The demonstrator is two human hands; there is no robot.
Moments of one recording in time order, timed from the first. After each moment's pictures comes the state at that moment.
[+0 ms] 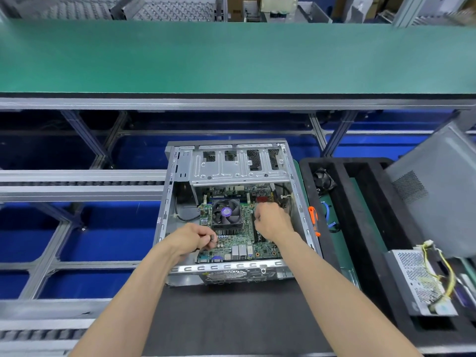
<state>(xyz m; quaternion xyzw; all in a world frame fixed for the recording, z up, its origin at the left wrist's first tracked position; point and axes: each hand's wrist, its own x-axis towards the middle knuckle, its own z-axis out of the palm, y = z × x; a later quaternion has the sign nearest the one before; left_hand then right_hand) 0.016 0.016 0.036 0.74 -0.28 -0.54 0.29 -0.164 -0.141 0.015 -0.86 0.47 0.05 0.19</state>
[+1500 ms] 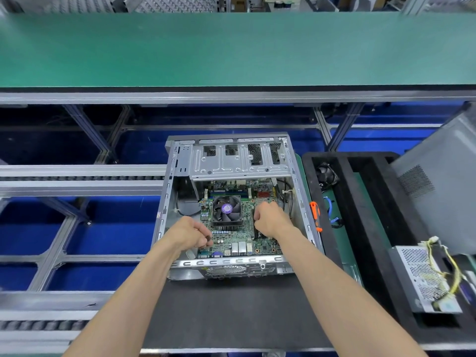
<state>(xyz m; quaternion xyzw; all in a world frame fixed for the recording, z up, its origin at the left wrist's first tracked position) 0.021 0.015 0.033 0.81 -0.24 -0.49 0.22 -0.165 -0.141 0.013 -0.84 0.46 0.10 0.27</state>
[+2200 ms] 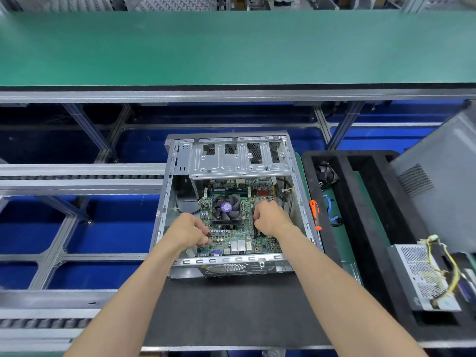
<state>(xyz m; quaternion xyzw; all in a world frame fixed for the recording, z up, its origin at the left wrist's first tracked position) 0.015 0.015 0.036 0.83 -0.26 -0.44 0.23 -0.167 -0.141 0.014 -0.85 0.45 0.10 0.27</state>
